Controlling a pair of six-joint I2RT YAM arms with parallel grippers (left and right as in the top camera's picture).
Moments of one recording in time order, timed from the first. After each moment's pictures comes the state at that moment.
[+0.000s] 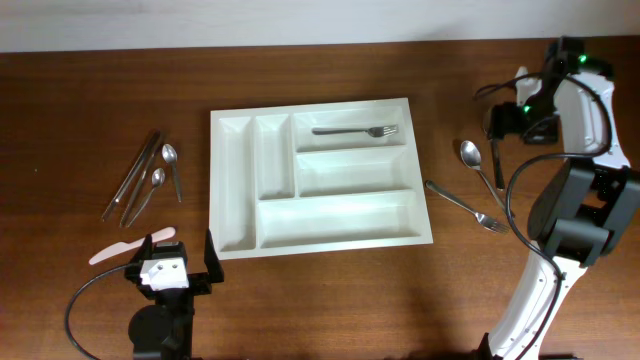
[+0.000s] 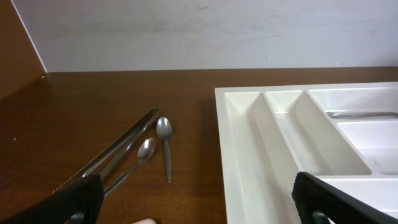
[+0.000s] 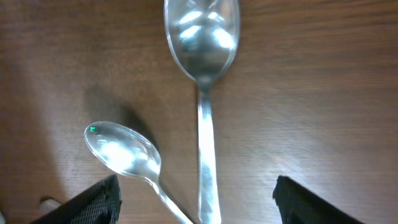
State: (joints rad) left arm 0.01 0.01 0.07 -0.22 -0.08 0.02; right arm -0.29 2.31 2.01 -1.19 -0.11 -0.20
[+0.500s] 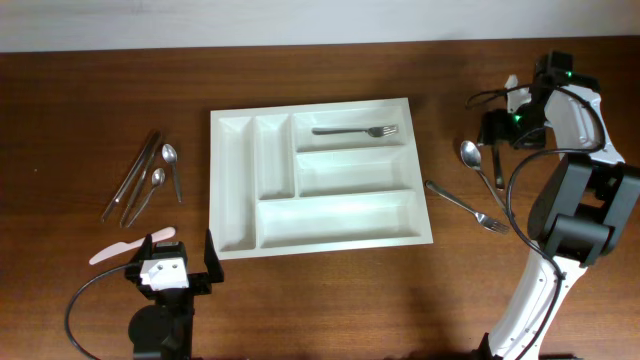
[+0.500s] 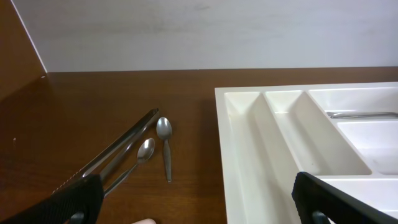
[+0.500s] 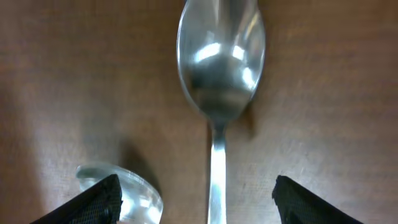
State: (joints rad) left arm 0.01 0.01 0.07 -0.22 -0.08 0.02; right arm -0.29 2.31 1.92 -1.00 -0.16 -0.22
